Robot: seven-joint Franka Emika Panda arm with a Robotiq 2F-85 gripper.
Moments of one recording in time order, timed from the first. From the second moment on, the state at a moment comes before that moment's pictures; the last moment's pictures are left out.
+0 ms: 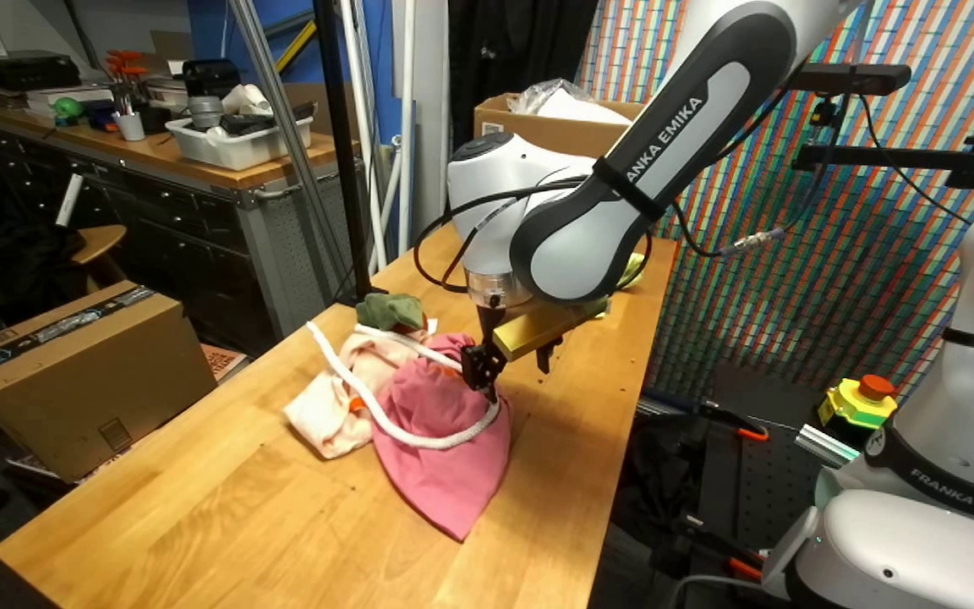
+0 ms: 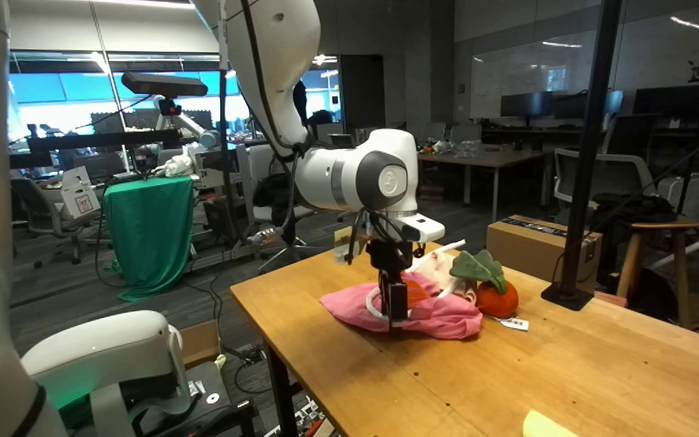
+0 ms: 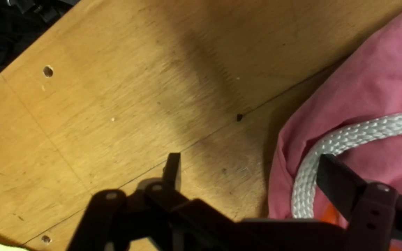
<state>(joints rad) 0.20 0.26 0.01 -2.30 -0.15 2.41 0.82</state>
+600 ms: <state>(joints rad) 0.20 0.26 0.01 -2.28 -0.15 2.41 0.85</state>
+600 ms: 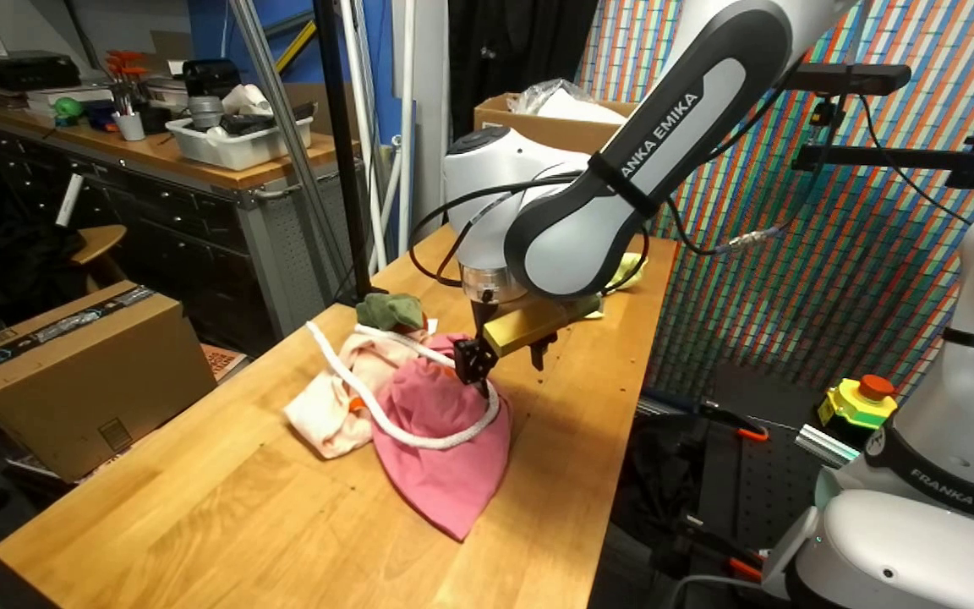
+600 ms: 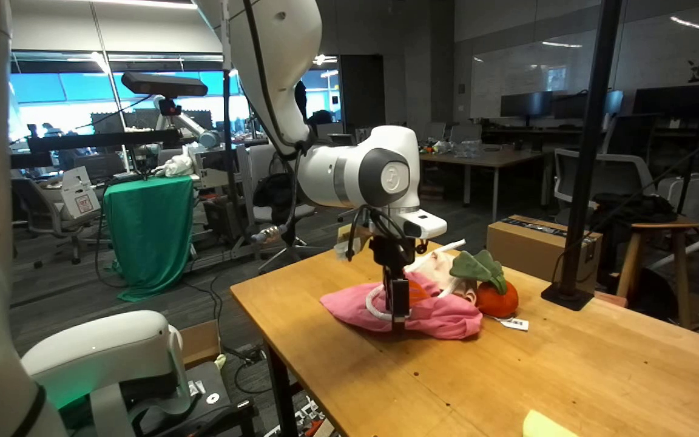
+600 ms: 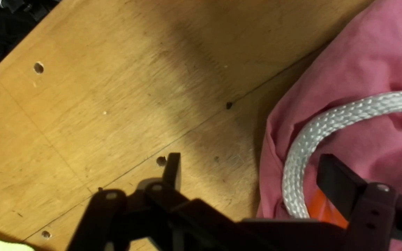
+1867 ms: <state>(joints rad) 0.20 0.31 -0.01 -2.23 -0.19 2.41 0.93</state>
